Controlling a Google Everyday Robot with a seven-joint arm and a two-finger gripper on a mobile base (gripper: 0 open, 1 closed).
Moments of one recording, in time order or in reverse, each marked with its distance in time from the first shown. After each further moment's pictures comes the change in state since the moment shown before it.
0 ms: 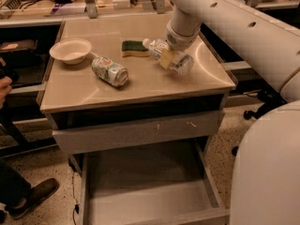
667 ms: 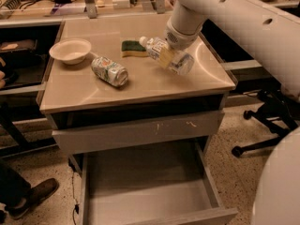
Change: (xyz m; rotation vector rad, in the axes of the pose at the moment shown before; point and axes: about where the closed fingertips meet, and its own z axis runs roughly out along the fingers) arm 0.006 0.019 -0.029 -0.014 -0.031 -0.022
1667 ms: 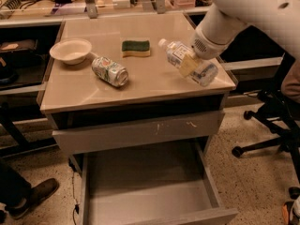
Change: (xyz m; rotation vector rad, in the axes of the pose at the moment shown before) arm 0.073 0.003 -0.046 0.010 -0.035 0.080
